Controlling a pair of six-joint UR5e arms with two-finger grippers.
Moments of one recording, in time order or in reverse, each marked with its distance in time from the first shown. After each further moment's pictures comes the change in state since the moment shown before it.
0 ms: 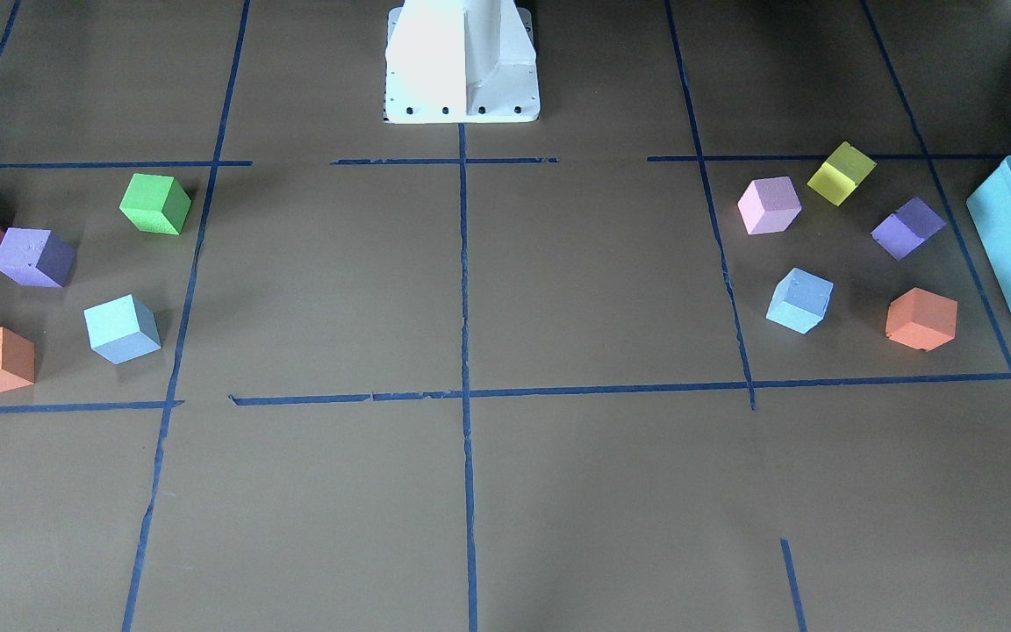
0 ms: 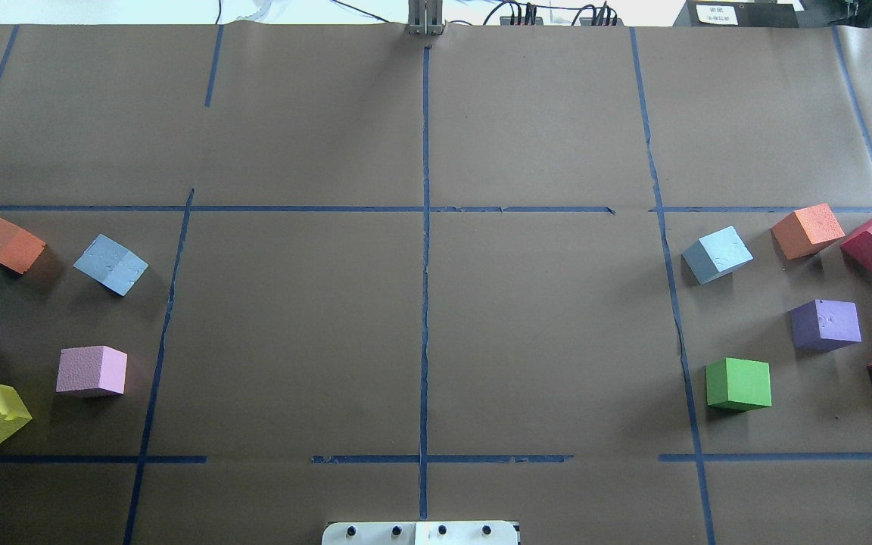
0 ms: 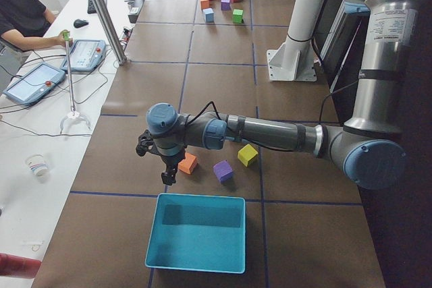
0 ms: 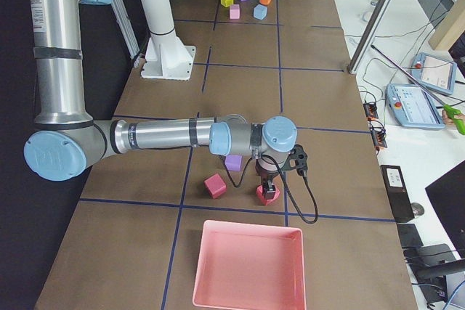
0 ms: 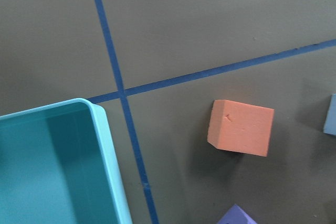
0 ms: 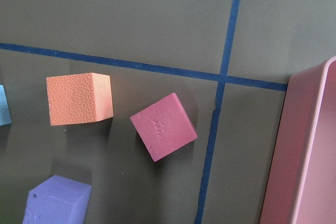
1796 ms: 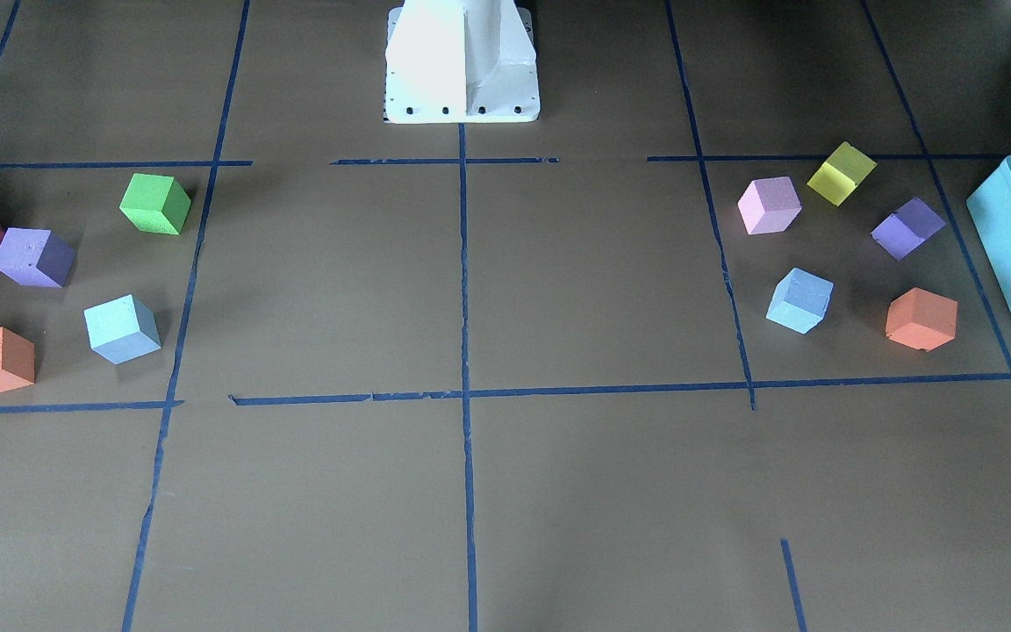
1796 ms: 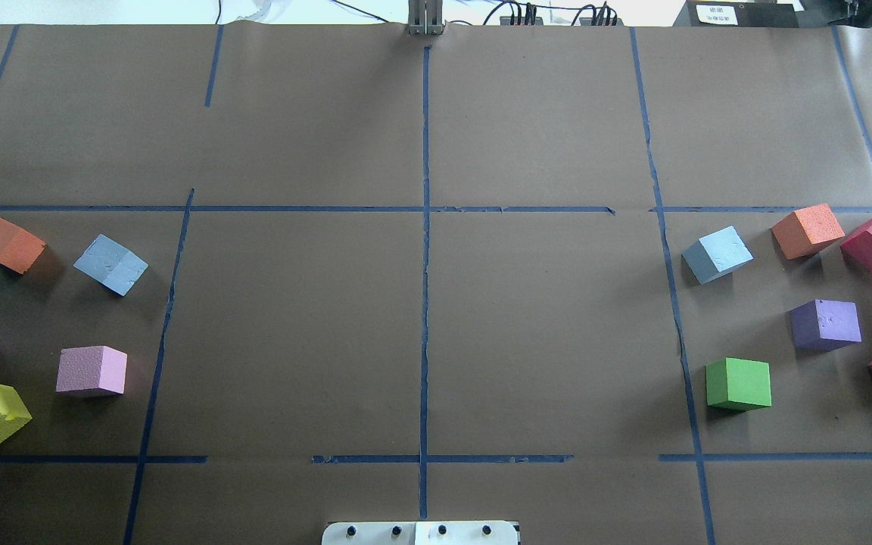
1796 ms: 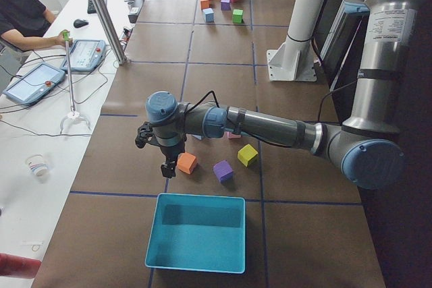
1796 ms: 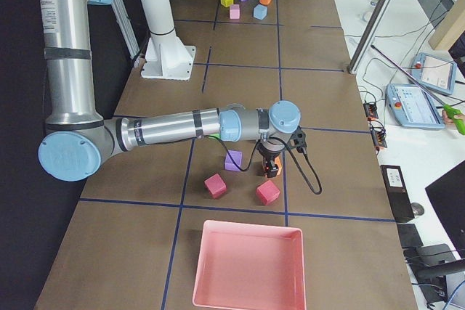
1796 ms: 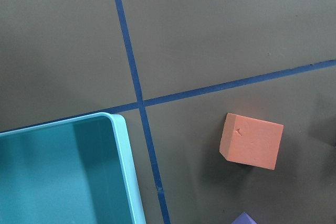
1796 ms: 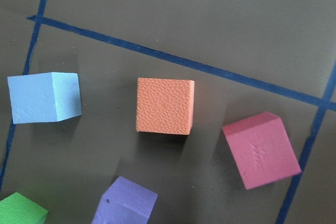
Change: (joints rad) left arm 0.001 0.002 -0.066 0.076 0.016 -0.005; right arm -0.164 0.038 0.061 0.004 0.050 0.020
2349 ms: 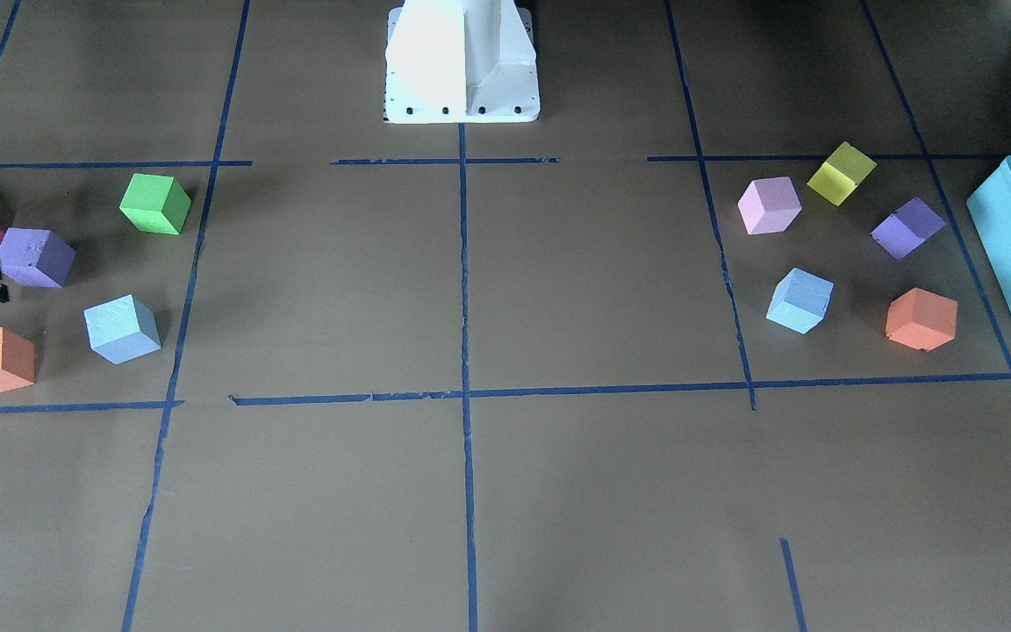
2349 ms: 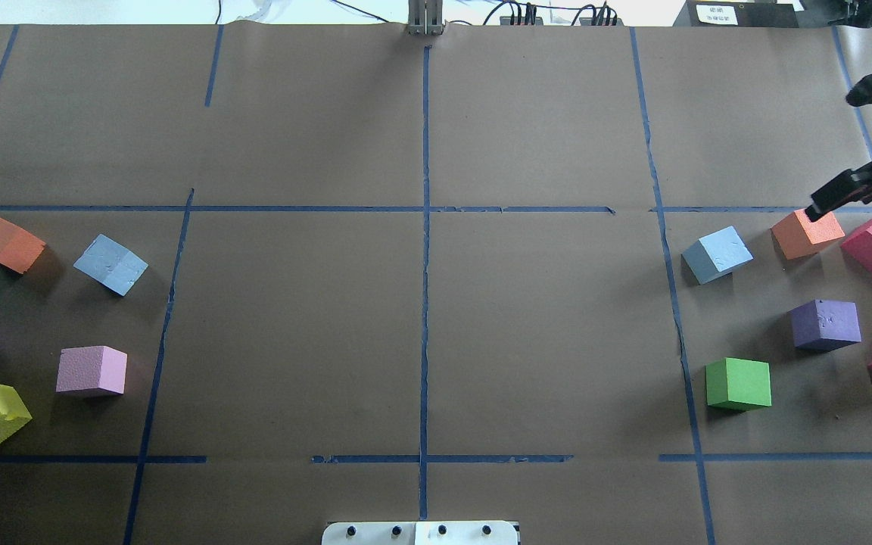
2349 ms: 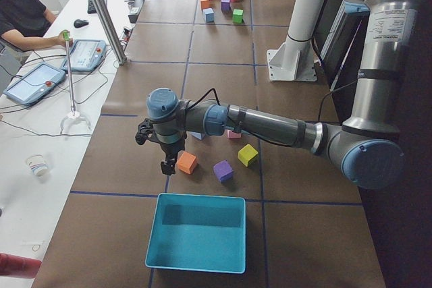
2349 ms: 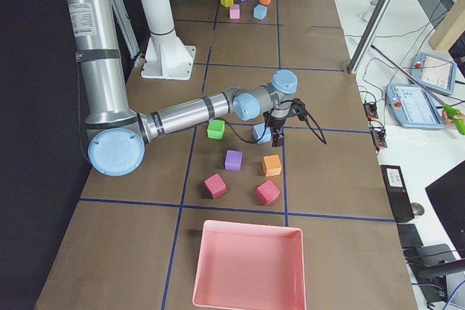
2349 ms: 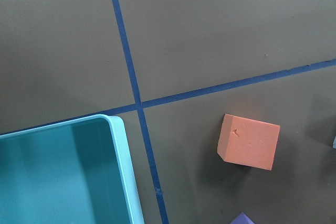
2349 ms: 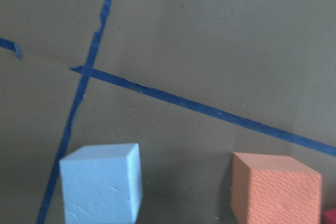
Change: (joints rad) left arm 0.000 -0.001 -0.017 0.000 -0.001 0.000; right arm -0.292 0.097 -0.012 0.294 -0.201 0.482
